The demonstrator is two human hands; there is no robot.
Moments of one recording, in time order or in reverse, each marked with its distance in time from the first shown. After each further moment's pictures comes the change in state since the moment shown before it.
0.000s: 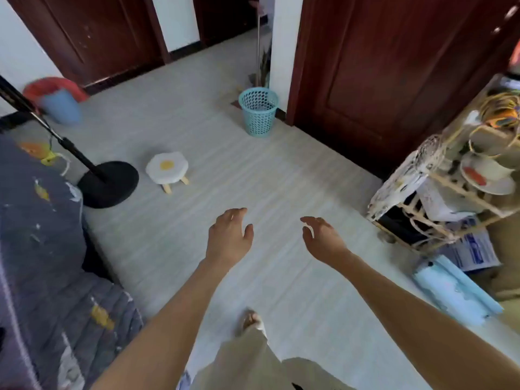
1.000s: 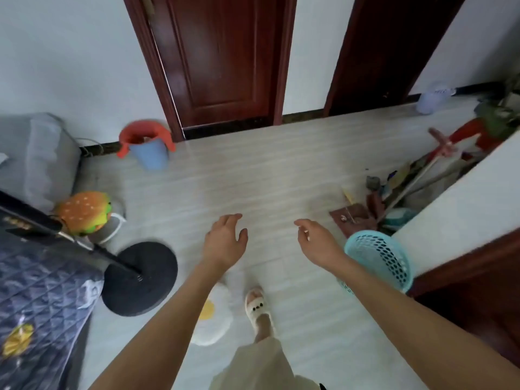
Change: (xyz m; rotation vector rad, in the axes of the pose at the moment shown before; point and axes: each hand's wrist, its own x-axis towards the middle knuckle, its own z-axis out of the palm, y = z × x) left_hand 0.822 -0.269 -0.274 -0.144 0.256 -0.432; right_hand 0.895 -0.468 -0.080 -0.032 -0.255 -0.454
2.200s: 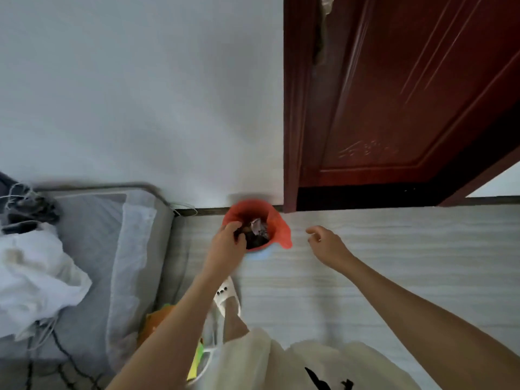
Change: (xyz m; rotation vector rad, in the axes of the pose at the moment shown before) left_hand 0.801 -0.467 -0.395 -0.179 0.165 -0.475; right_hand 0.901 -0.550 0.179 0.084 -0.345 -0.032
